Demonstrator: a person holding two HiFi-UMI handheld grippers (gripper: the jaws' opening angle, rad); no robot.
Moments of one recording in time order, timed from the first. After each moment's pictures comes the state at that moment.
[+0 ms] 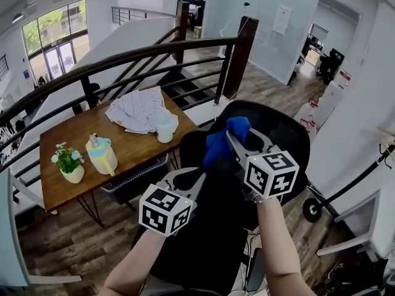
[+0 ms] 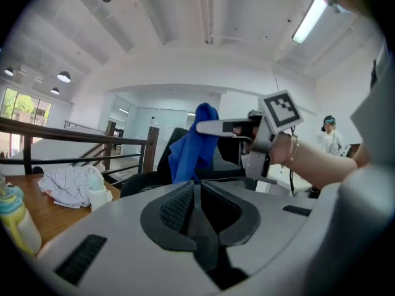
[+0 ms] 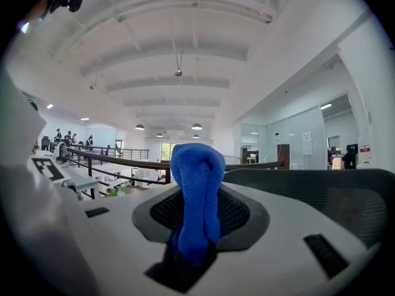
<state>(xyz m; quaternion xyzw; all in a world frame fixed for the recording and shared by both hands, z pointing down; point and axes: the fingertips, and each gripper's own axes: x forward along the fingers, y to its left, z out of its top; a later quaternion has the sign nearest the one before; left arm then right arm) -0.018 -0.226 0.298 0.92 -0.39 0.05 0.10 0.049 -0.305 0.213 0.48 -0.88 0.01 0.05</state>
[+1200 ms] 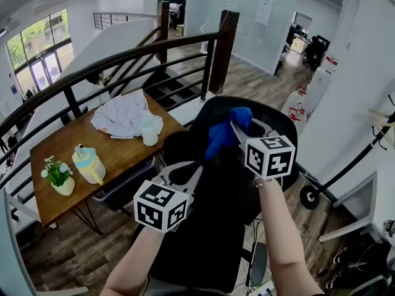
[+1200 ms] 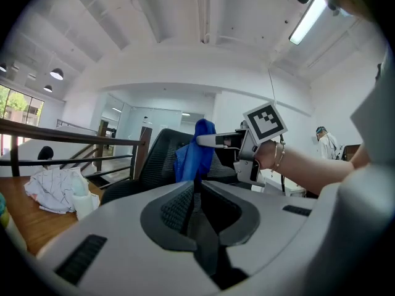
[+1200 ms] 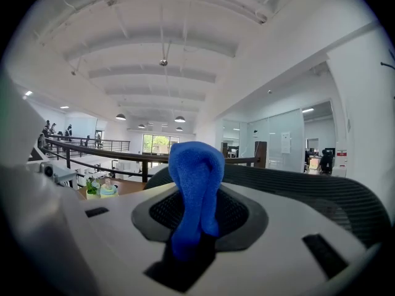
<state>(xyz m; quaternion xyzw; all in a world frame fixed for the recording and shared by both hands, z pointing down) 0.021 -0.245 0.285 0.93 -0.36 0.04 0.09 0.129 -0.347 0.222 0.55 -0.83 0.02 0.08</state>
